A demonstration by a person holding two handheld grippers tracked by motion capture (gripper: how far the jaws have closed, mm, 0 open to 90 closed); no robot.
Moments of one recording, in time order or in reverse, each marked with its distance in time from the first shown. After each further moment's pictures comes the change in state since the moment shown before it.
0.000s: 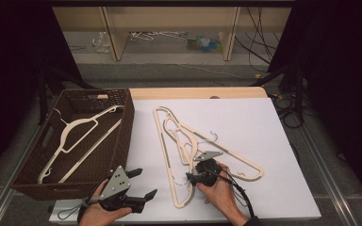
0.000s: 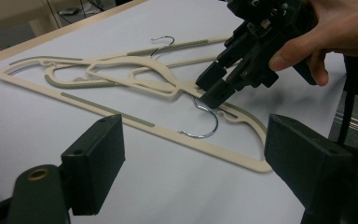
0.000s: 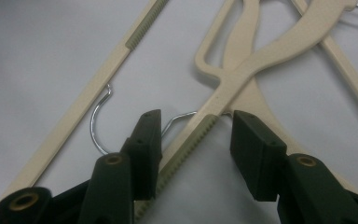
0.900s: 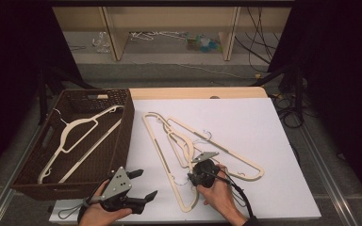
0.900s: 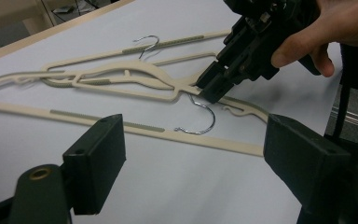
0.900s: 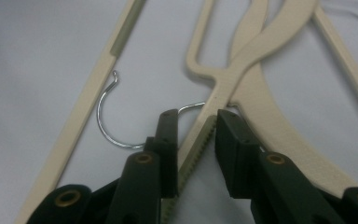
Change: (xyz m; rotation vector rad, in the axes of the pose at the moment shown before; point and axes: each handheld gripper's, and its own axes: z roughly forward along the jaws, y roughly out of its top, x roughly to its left) left arm -0.001 -0.001 0.001 0.007 -0.016 0.005; right arm 0.009 0.004 -0.005 0.062 -0.021 -0.023
